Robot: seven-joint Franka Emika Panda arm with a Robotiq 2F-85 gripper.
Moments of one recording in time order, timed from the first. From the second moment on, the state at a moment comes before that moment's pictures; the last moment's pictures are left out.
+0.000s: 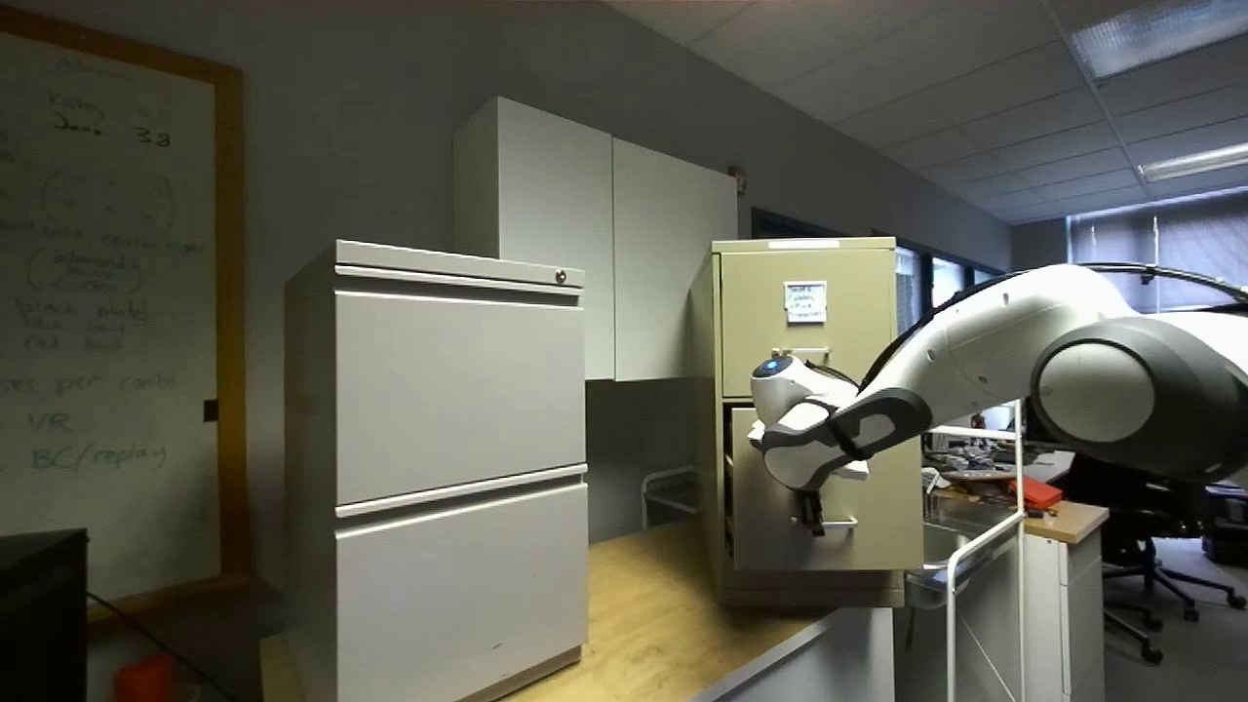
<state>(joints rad) -0.19 0.17 -0.10 -1.77 -0.57 2.18 -0.66</state>
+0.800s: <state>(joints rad) -0.06 -0.12 -0.04 -2.09 -0.72 1.96 -0.66</state>
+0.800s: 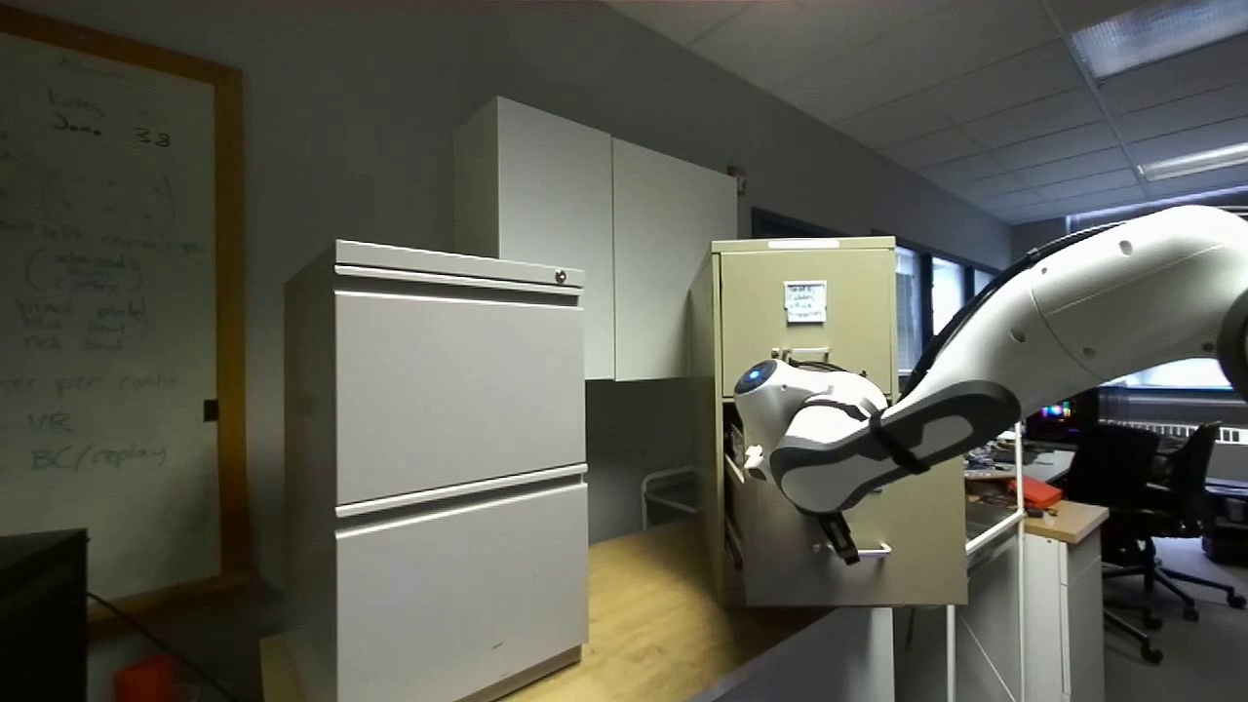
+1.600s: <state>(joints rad) 0.13 -0.30 0.11 -2.26 -0.61 1.47 -0.53</state>
